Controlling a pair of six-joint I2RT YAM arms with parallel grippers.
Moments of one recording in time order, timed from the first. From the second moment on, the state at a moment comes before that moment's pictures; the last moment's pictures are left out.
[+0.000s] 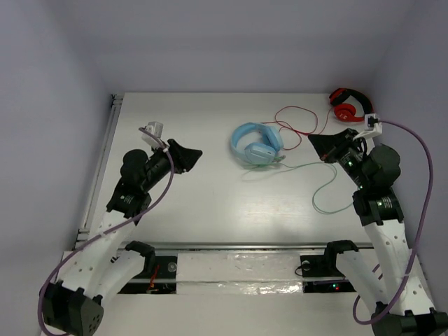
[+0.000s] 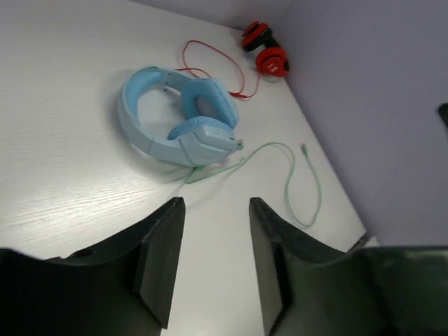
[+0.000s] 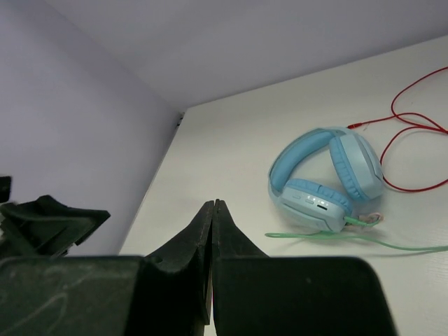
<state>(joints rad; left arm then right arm) -0.33 0.77 0.66 0.03 0.33 -0.61 0.09 0.72 0.85 -0.09 -0.36 0.67</state>
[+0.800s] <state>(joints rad) -0.55 1.77 1.40 -0.10 -0.12 -0.27 0.09 0.67 0.79 -0.09 -0.39 0.66</state>
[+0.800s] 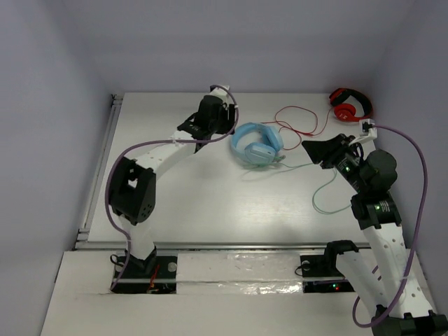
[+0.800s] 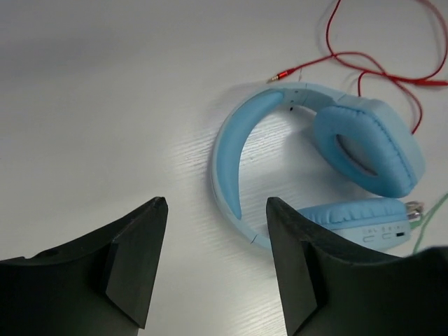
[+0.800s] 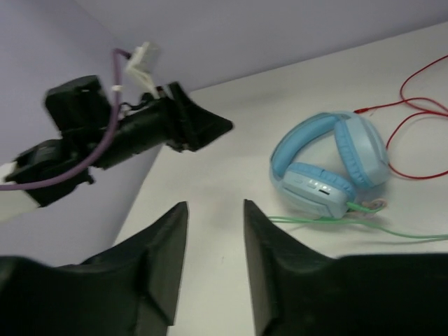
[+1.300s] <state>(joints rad) -0.60 2.23 1.80 -0.37 -0.12 -0.15 0.11 0.67 0.79 -0.09 -0.42 0.65</state>
